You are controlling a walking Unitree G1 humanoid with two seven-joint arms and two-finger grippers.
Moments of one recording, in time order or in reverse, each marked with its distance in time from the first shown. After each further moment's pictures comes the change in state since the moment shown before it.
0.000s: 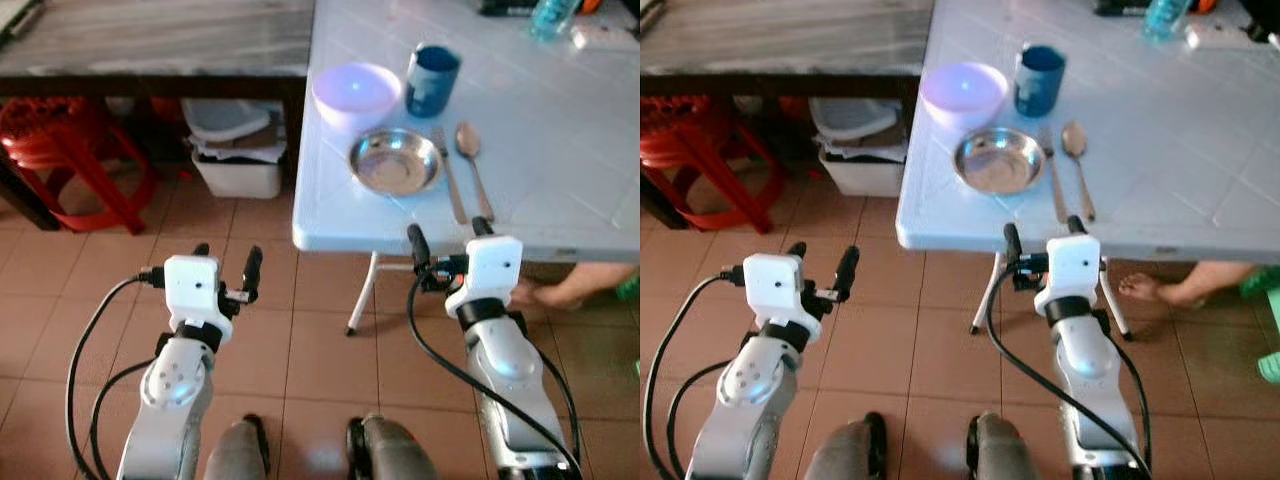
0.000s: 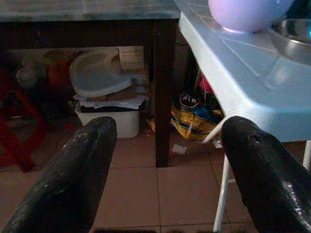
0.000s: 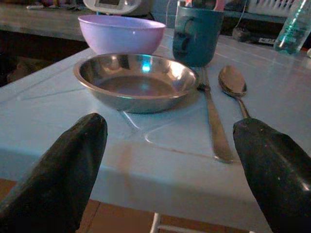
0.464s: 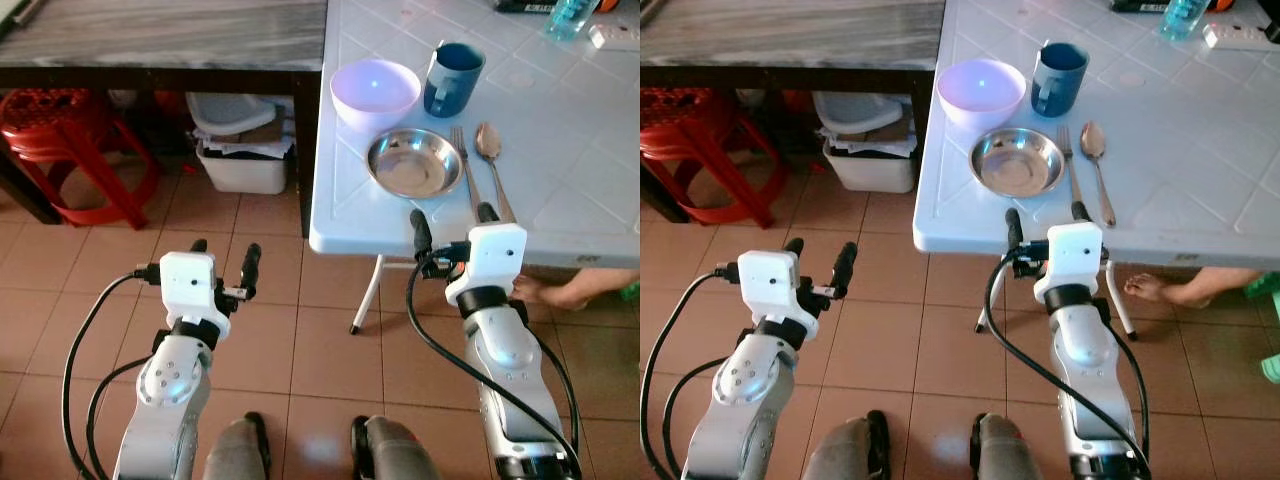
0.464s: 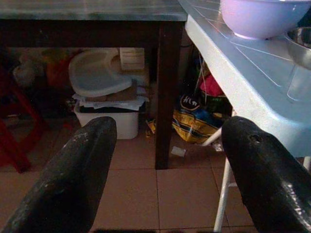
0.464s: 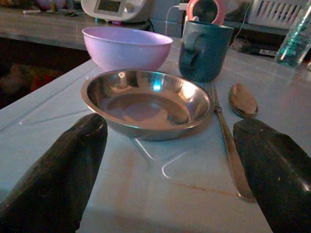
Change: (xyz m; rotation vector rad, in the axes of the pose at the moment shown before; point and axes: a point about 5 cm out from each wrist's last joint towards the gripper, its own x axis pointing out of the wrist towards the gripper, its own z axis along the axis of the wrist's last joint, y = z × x) left arm 0.001 -0.001 0.006 -0.019 -0.018 -0.011; right arm 0.007 -0.003 0.011 -0.019 -0.034 -0.024
